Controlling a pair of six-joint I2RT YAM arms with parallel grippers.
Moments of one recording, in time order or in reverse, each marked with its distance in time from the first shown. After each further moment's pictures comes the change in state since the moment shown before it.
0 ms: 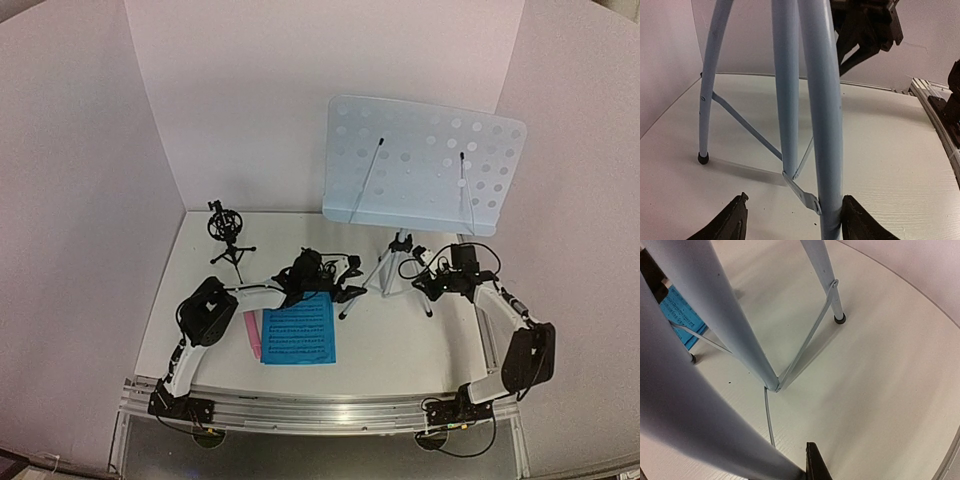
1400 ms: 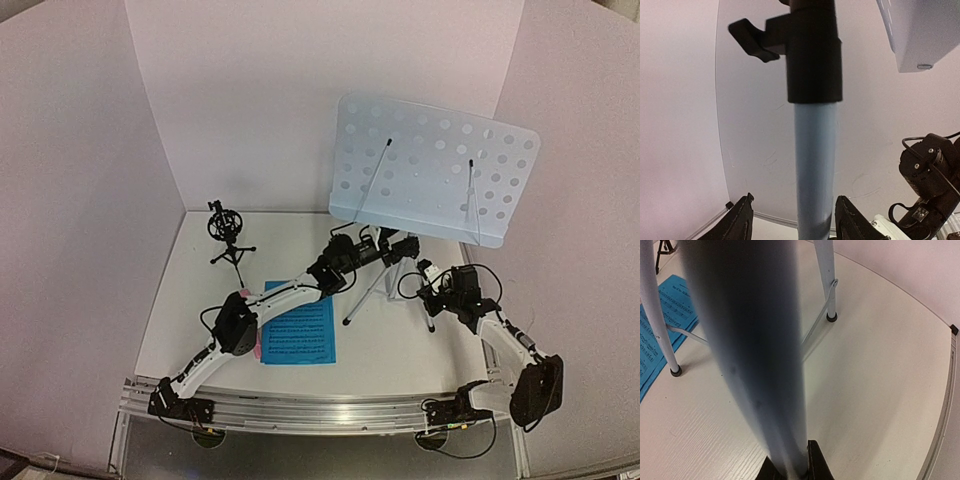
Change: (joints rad) left arm -0.149 0.324 0.837 0.127 -0.305 -0.239; right arm 0.087 -0.256 -0.267 0.178 0.206 0.156
